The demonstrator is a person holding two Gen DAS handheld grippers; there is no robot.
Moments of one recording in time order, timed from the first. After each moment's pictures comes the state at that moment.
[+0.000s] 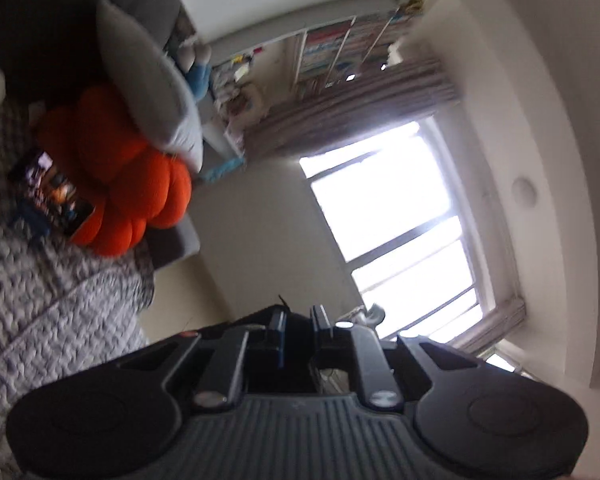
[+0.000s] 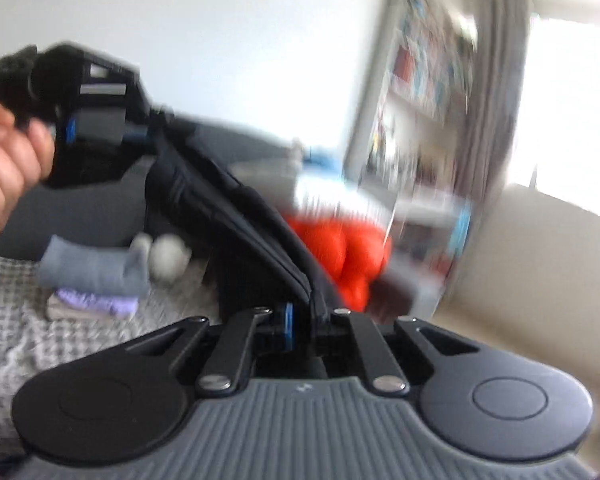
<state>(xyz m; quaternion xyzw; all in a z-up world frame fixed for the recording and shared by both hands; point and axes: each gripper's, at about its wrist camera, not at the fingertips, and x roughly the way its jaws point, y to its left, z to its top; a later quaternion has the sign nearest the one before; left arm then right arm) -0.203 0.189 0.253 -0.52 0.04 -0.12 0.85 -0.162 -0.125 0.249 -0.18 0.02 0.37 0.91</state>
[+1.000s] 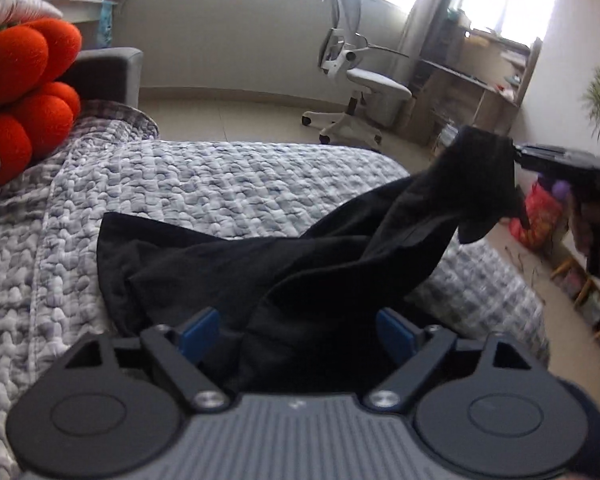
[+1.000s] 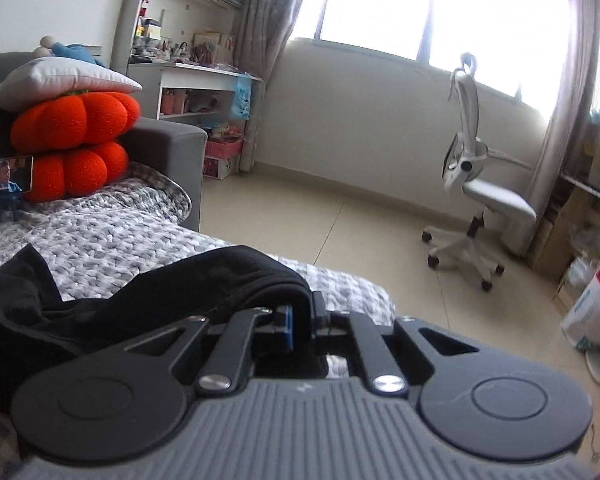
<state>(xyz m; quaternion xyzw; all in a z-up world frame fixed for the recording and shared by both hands) -0.117 0.056 0.067 0.00 0.35 -0.26 0.90 -0.110 -0.295 0.105 -0.09 0.21 0.05 0.97</state>
